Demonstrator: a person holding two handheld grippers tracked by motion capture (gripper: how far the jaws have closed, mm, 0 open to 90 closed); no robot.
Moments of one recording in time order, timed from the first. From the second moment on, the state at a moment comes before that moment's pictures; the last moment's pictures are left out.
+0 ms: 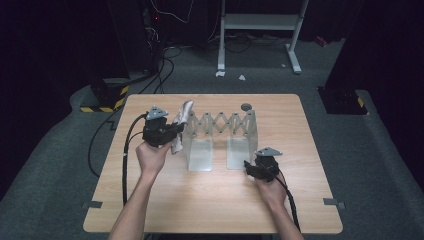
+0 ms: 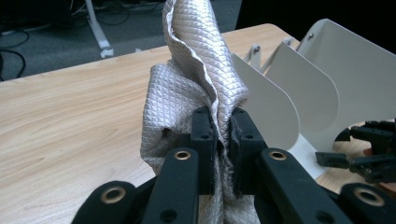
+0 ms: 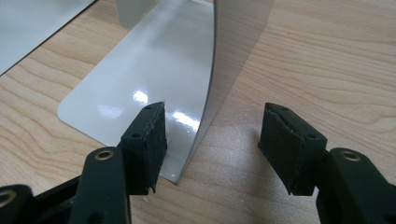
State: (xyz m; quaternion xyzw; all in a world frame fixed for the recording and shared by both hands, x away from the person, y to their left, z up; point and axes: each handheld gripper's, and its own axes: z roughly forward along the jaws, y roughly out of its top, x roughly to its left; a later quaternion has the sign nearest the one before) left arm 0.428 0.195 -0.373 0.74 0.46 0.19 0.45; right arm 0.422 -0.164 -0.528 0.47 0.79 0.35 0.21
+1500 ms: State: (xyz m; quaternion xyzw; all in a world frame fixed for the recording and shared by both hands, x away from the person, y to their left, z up) left arm 0.451 0.196 -0.444 0.74 0.51 0.14 0.41; right arm 0.420 -0.163 -0.528 0.45 0.79 0.35 0.20
